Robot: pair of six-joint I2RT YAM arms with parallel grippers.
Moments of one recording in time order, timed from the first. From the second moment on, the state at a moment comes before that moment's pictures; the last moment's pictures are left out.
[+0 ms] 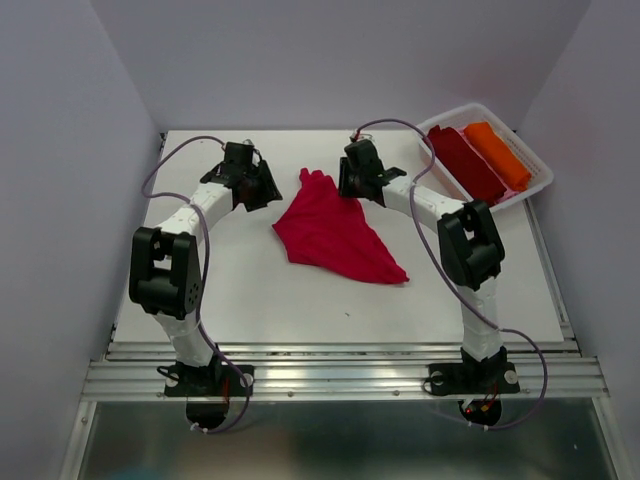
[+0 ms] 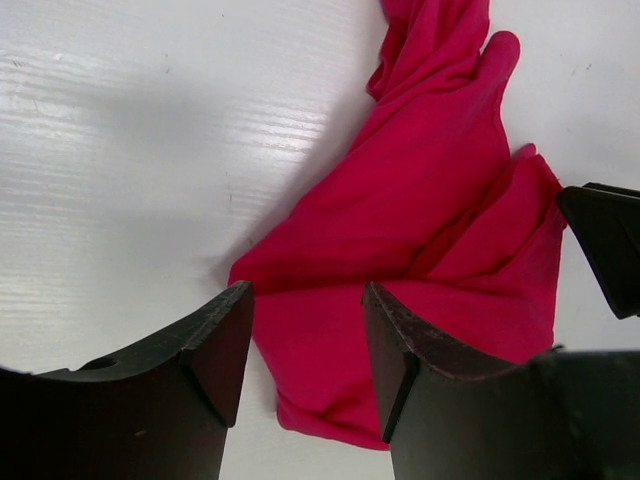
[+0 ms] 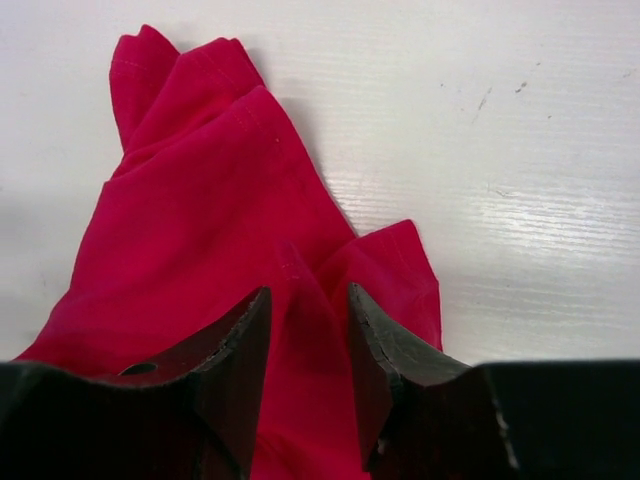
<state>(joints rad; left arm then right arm) -0.22 1.75 1.32 -0.39 0.12 -0.58 0.53 2.12 1.68 -0.26 0.19 0.45</state>
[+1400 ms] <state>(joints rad) -0.28 1.81 1.37 -0.34 0.15 -0.46 0.55 0.92 0.76 -0.28 0.40 0.60</state>
